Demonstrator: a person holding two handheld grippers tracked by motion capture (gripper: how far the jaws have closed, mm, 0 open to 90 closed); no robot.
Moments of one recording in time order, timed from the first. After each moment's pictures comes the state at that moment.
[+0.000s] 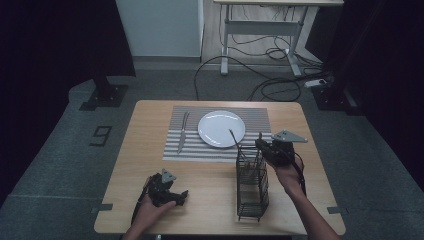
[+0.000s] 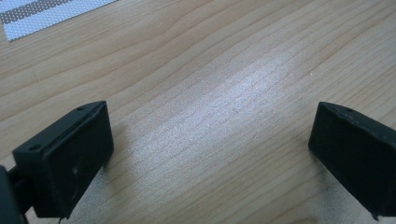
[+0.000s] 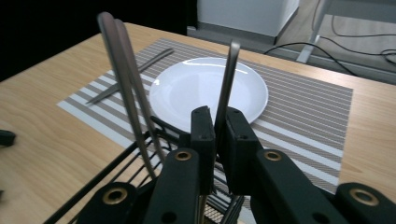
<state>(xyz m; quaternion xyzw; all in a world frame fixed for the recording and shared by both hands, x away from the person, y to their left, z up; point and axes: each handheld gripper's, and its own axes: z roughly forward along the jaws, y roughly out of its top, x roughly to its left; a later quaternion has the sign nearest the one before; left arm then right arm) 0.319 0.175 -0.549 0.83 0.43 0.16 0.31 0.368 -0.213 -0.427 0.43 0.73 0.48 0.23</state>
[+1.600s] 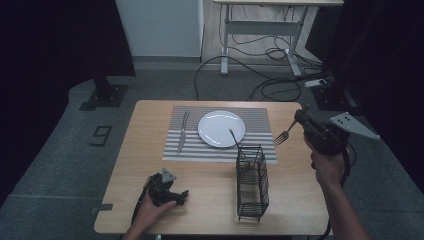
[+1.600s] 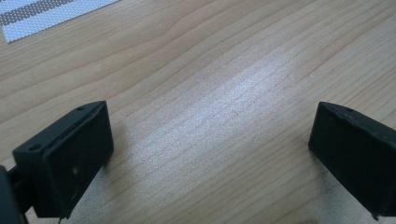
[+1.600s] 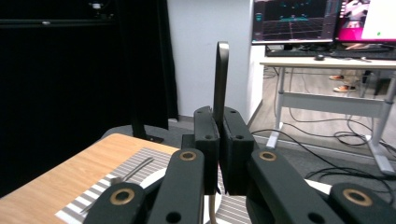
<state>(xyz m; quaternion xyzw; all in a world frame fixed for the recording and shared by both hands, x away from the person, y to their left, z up) 0.320 0.175 -0.549 0.83 0.43 0.16 0.31 0.326 -0.283 -0.315 0.41 0.61 0.59 0.34</state>
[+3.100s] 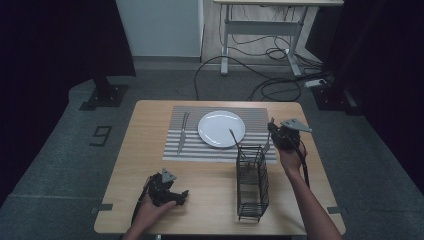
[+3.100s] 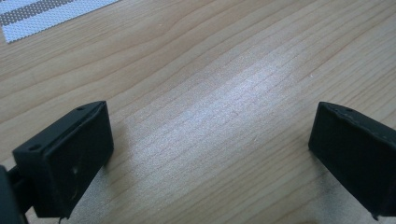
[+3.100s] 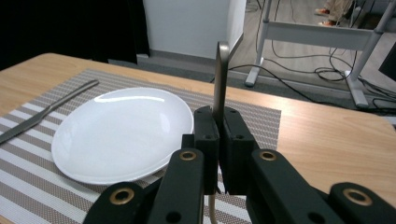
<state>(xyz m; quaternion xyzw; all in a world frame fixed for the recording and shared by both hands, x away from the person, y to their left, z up) 0.320 0.175 -0.549 0.83 0.43 0.16 0.31 0.434 -0.245 -0.452 0.48 0.67 0.47 0.32</state>
